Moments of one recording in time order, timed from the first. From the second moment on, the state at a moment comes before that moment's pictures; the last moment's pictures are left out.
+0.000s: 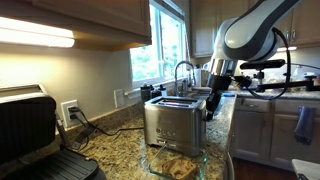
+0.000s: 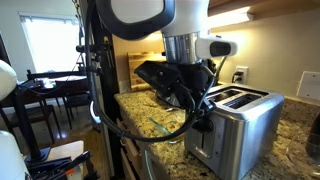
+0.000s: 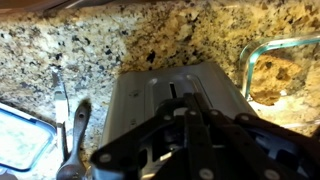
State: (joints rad) arm -0.12 -0.34 -0.22 -2.66 0.09 2.55 -0.34
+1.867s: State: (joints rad) arm -0.12 -0.22 -0.20 -2.60 0.09 2.56 -0.33
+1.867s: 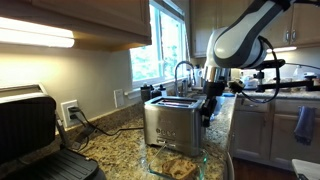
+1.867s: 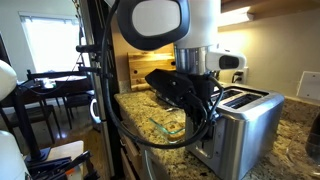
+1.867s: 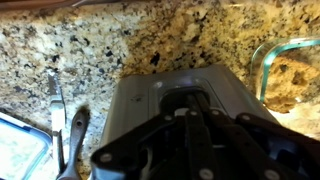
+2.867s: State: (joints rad) arm -0.12 -0.04 -0.15 -2.50 0.11 2.66 -0.28
